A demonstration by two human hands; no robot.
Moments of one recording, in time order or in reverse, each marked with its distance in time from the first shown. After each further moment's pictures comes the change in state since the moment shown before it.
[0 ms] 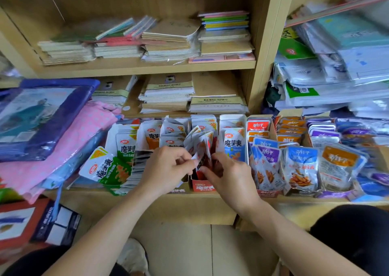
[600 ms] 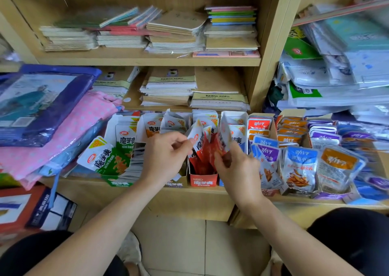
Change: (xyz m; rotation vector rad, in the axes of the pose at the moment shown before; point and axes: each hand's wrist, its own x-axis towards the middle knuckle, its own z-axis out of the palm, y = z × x) left_hand 0.002 0.009 0.007 -0.117 0.341 0.056; right_hand 0.004 0.003 -0.010 -0.052 0.141 -0.016
